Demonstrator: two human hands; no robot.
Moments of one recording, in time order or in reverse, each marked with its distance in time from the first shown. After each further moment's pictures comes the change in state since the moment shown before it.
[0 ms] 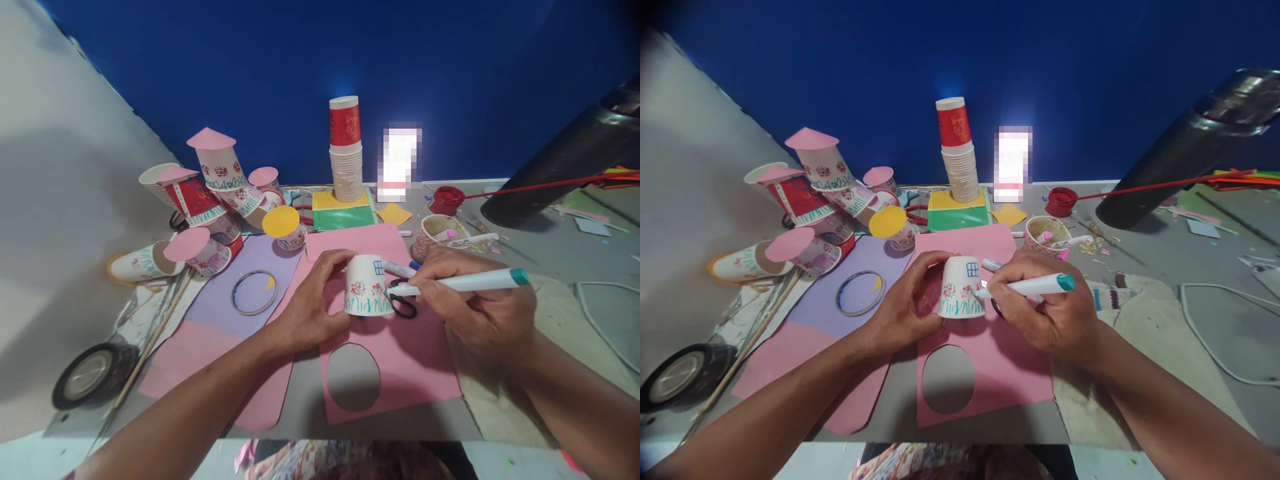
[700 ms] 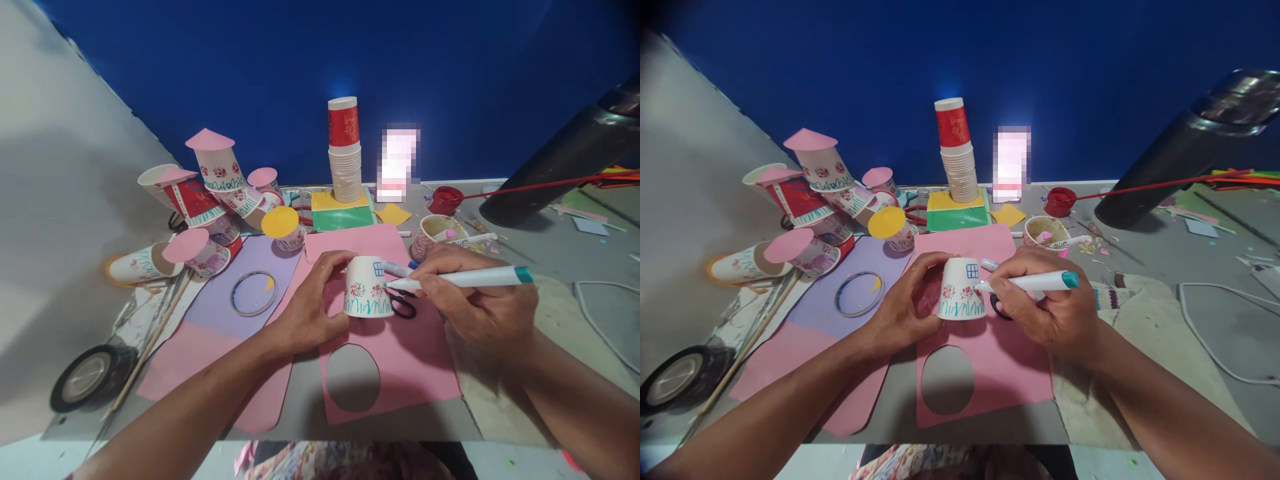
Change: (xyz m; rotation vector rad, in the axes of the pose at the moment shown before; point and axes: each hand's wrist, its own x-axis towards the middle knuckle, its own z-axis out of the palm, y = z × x) left_hand 0.000 0.000 0.000 0.005 -0.011 -0.007; right_hand 0.000 -0.001 -0.001 -0.072 0.049 0.021
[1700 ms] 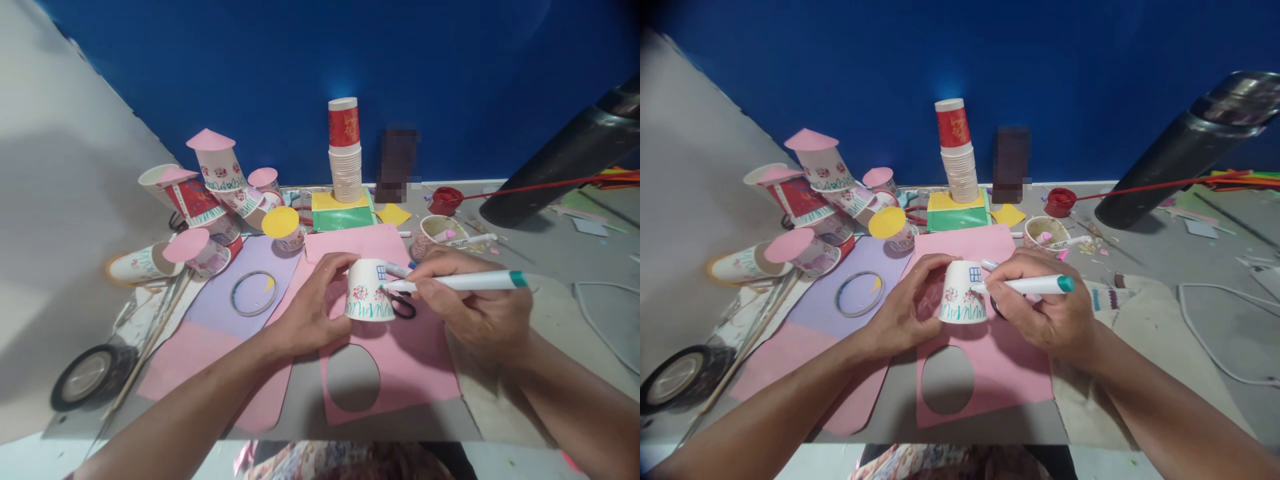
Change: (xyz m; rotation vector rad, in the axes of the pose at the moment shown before) left_hand -0.001 0.003 -0.002 0.118 -0.022 0.052; right_hand 0.001 -0.003 0.002 0.002 -0.034 -0.024
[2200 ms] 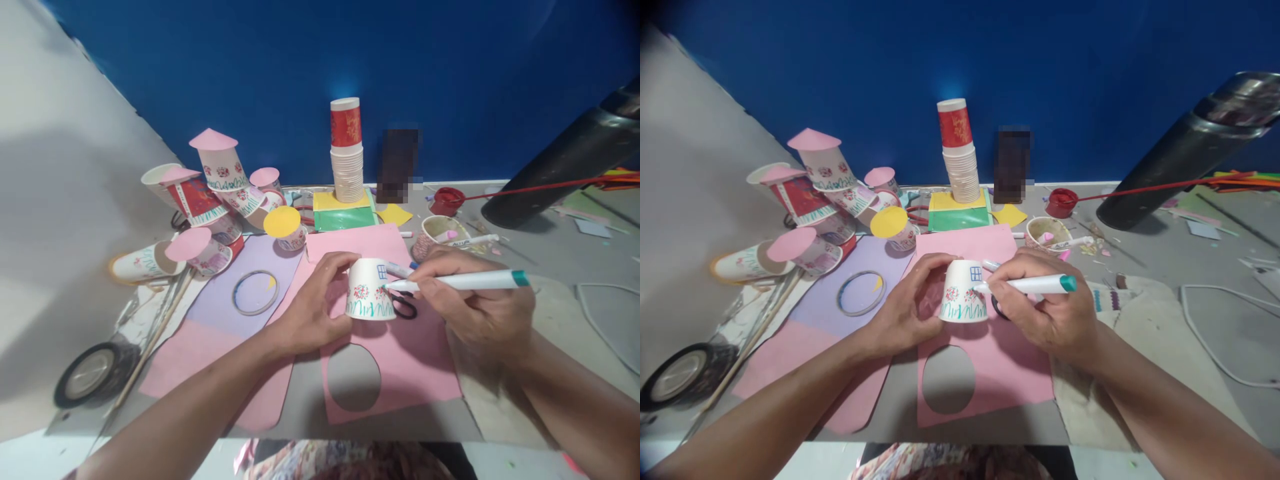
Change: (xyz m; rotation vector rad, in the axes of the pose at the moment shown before) left_hand 0.001 0.002 -0.001 0.030 0.000 -0.016; right_hand -0.001 0.001 -0.001 0.004 0.013 0.008
